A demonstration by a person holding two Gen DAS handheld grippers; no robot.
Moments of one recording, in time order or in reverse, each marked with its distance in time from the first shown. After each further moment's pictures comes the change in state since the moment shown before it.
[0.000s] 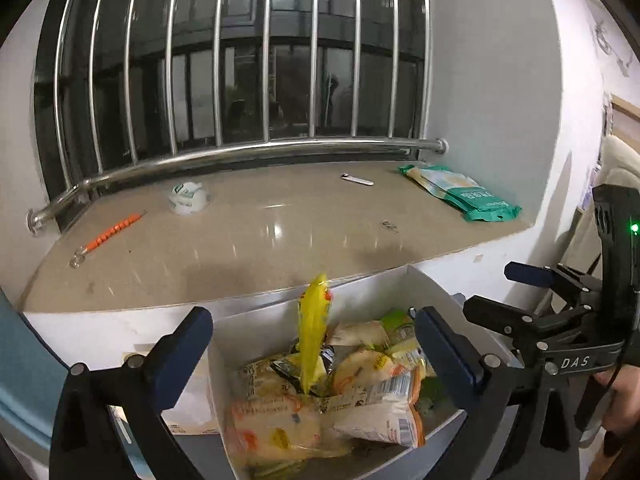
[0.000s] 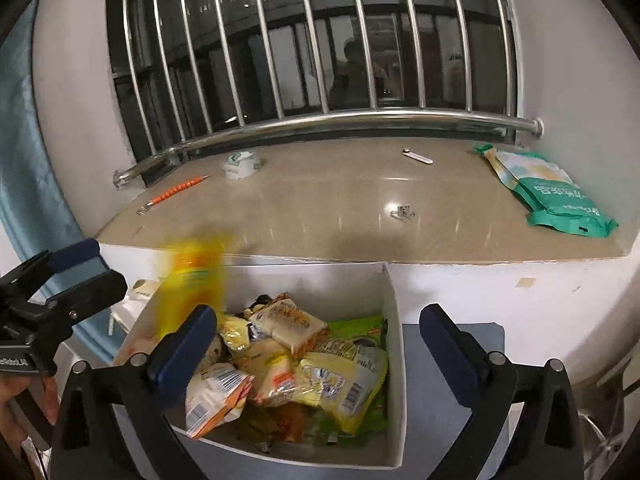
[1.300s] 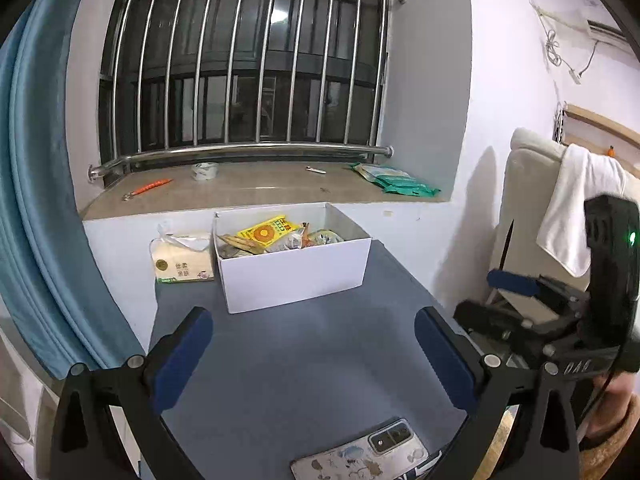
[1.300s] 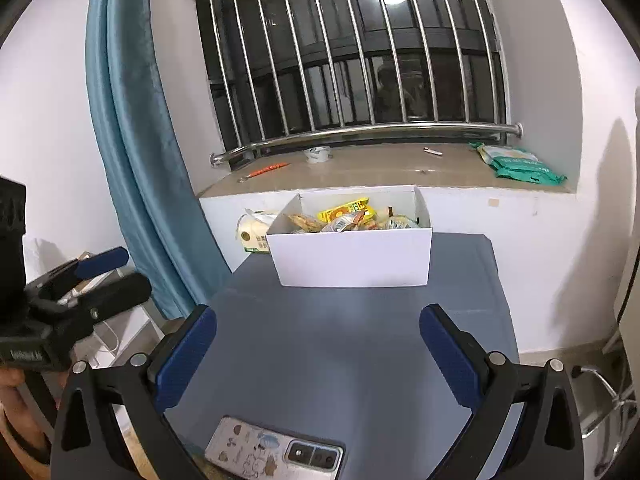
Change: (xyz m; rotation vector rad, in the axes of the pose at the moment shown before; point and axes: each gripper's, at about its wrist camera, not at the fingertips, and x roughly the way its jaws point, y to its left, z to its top) left arm -0.292 -0.093 -0.178 -0.060 -0.068 -0.022; right arm -0.260 0.084 -0.182 -0.026 -0.082 0.106
